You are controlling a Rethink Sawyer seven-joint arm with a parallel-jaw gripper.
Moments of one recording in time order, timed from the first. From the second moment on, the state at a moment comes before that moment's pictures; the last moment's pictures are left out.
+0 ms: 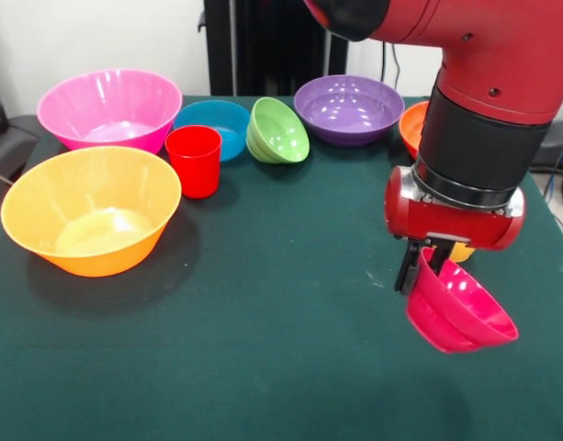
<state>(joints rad) -0.13 -0.36 0.26 0.89 -0.46 0.97 2.05</state>
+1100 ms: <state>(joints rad) -0.11 -0.34 0.26 0.88 -0.46 0.97 2.05</state>
